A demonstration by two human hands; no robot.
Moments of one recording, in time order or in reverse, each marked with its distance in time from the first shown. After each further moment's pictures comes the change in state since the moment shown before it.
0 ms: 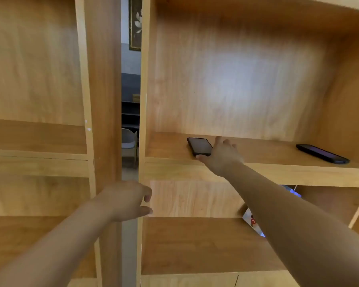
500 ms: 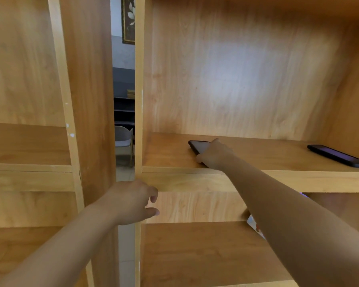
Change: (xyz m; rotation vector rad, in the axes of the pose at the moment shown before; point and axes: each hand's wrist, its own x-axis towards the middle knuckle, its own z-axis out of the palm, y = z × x) left_hand 0.056 -0.018 0.005 0.033 0.076 0.086; right_hand 0.069 -0.016 0.032 0.153 -0.268 0.220
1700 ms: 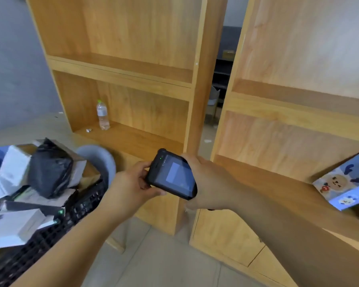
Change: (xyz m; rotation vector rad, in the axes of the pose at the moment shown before) left_hand -0.380 0.155 0.011 -0.800 0.438 -0.791; right_hand -0.380 0.031 0.080 -0.047 -0.392 -1.192
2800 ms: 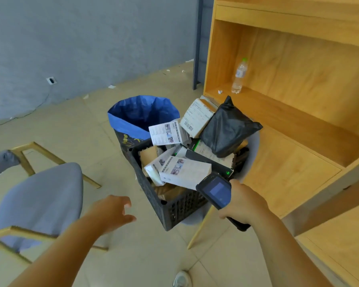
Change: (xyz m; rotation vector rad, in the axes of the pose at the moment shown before) left_hand -0.226 -0.368 -0.345 0.710 -0.344 -0.780; right_hand 0.170 -0.328 0.270 0.098 -0.430 0.268
